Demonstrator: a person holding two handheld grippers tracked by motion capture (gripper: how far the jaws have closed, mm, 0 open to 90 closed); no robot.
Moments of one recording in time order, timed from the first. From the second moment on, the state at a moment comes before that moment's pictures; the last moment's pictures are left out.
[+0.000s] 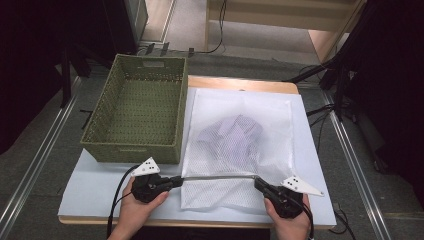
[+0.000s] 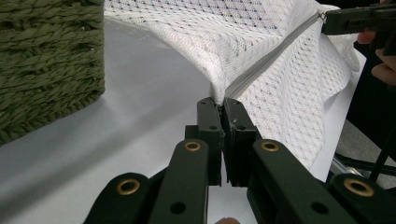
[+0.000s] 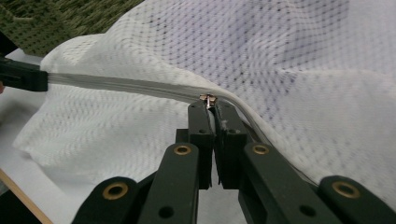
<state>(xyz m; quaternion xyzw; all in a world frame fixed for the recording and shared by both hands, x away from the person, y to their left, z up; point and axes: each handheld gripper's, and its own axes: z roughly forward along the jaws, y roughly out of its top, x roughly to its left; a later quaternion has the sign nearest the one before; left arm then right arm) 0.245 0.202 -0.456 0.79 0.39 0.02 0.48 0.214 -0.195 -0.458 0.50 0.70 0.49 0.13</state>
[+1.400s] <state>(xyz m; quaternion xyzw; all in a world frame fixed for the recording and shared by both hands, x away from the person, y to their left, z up) 0.244 0.200 -0.458 0.80 0.39 0.02 0.46 0.194 -0.310 -0.459 0.59 0.61 0.50 0.18</state>
